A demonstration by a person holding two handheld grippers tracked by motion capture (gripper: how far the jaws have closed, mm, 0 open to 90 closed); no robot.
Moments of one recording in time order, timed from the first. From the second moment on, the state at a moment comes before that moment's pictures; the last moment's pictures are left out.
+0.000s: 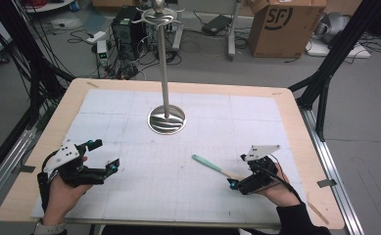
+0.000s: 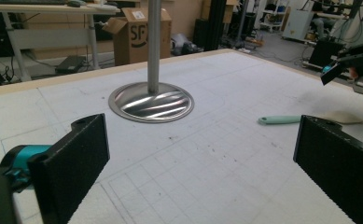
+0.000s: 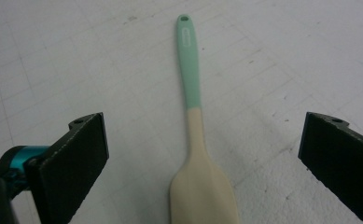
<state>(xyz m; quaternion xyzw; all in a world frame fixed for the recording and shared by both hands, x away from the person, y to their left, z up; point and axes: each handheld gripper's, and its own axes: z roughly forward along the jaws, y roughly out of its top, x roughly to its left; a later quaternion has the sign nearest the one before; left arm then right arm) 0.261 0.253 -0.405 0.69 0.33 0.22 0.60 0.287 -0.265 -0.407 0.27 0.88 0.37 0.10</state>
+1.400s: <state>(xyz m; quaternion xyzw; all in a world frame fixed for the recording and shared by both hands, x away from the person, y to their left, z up) 0.259 0.260 -0.406 0.69 0.33 0.21 0.61 0.332 -0.205 -0.411 0.24 0.96 0.15 0.04</state>
